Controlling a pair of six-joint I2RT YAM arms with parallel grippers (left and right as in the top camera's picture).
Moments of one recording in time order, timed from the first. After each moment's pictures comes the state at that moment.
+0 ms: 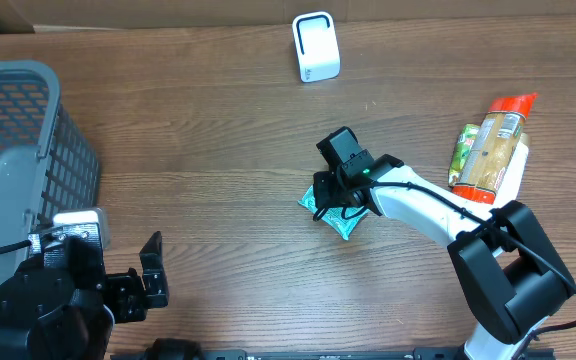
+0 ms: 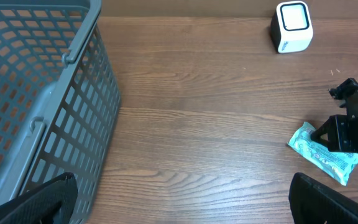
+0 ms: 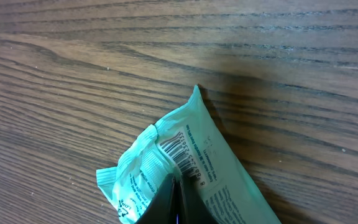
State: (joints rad) left arm -0.12 0.74 1.54 -1.44 -0.20 -0.11; right arm 0.60 1.87 1.13 -0.44 -0.11 0.52
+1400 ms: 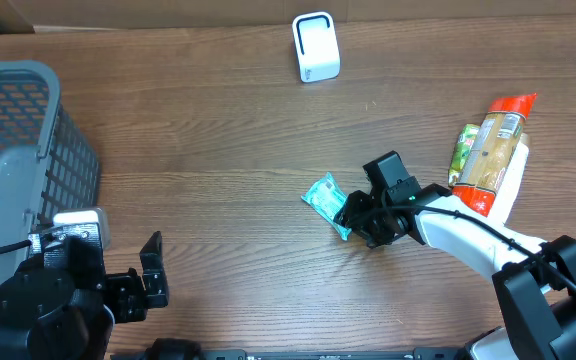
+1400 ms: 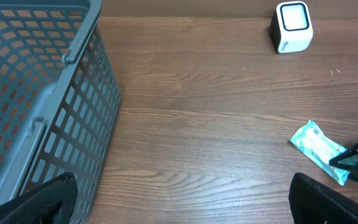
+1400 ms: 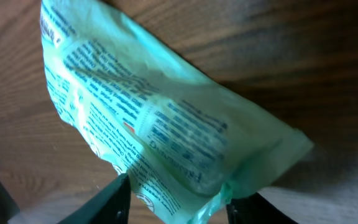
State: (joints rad) left arm -0.12 0.74 1.54 -1.44 -0.20 -0.11; right arm 0.49 1.66 0.81 -0.35 -0.37 0.91
